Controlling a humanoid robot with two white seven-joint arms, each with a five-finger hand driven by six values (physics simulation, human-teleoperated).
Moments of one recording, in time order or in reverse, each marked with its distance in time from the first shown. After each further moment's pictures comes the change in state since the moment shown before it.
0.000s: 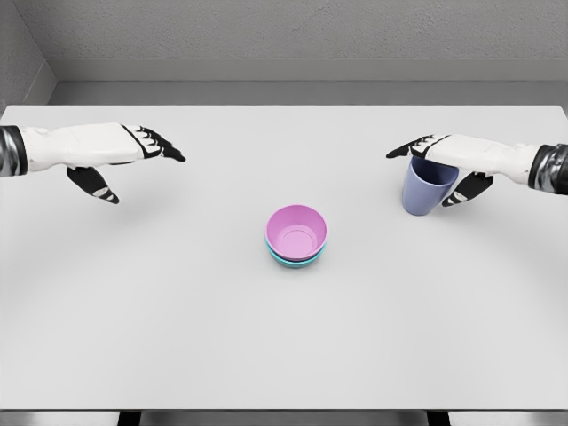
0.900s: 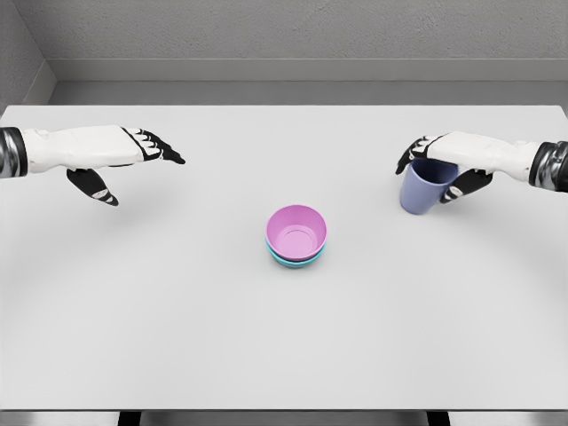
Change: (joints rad) left arm 0.002 -0.001 -0.001 0.003 0.000 0.000 -0.008; right arm -0.009 0.000 -0.001 0.000 -0.005 -0.001 0.000
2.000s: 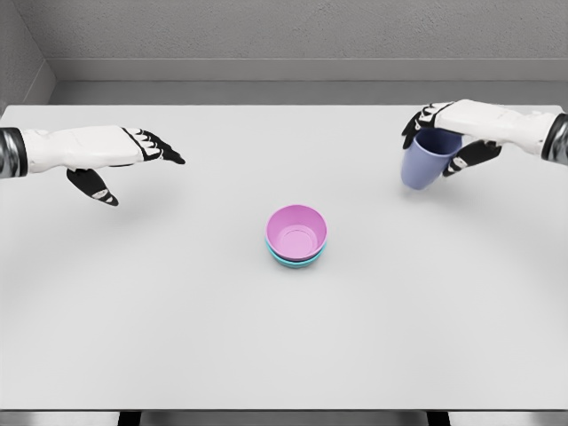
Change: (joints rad) left arm 0.000 0.000 -0.001 0.000 0.000 0.000 0.000; right arm -0.069 -0.011 -0.008 -0.009 -0.055 0.001 0.000
